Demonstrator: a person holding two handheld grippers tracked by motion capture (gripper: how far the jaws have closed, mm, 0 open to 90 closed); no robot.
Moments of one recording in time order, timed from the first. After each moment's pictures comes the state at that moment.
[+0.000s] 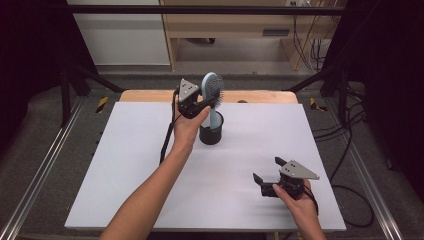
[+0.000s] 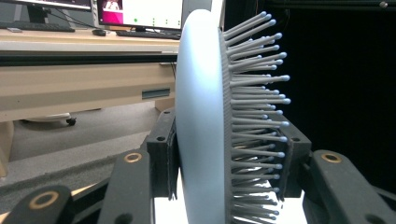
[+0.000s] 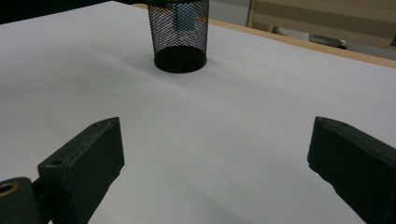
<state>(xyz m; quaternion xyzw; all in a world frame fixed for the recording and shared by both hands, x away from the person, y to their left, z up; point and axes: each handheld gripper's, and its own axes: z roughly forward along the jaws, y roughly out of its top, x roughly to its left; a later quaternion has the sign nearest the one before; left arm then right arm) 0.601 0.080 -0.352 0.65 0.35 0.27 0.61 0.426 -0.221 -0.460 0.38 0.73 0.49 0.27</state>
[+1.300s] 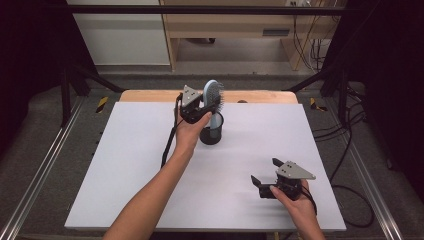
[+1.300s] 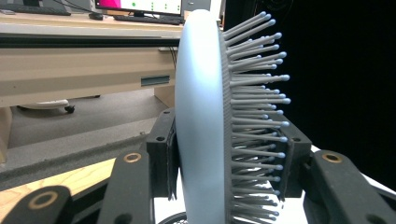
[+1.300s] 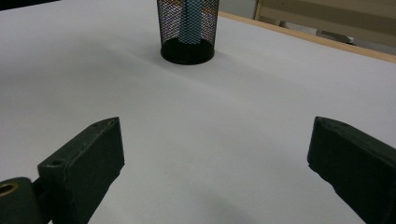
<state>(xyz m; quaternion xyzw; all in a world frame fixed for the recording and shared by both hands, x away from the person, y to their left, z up) 0.604 0.078 -0.373 0.66 0.36 0.26 0.60 0.426 -0.216 -0.463 0.37 0.75 0.48 0.26</state>
